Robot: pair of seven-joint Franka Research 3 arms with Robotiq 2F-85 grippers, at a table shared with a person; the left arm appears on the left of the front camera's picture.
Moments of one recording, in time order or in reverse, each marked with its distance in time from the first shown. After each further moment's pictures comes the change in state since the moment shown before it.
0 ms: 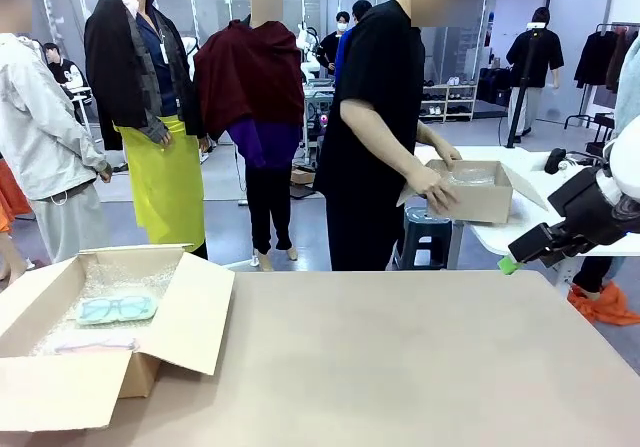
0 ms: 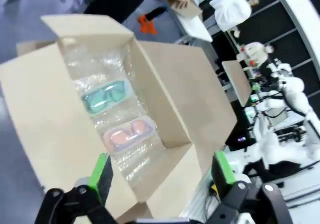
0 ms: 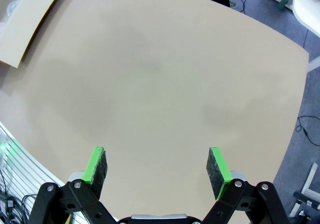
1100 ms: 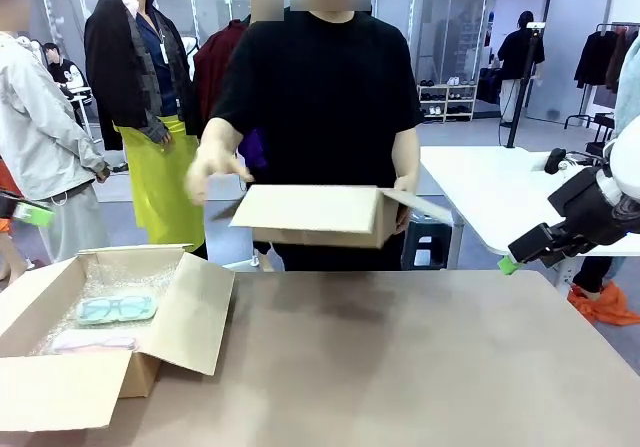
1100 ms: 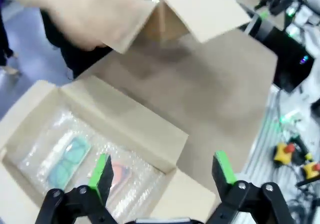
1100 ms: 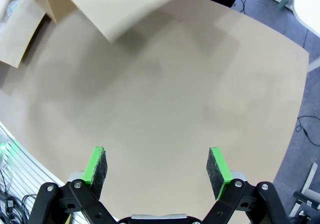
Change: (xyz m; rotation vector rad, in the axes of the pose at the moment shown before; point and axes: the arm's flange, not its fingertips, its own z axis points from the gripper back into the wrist) left arm -0.010 -0.230 -0.181 0.174 0.162 -0.661; right arm 0.000 0.000 0.000 0.000 0.000 0.000
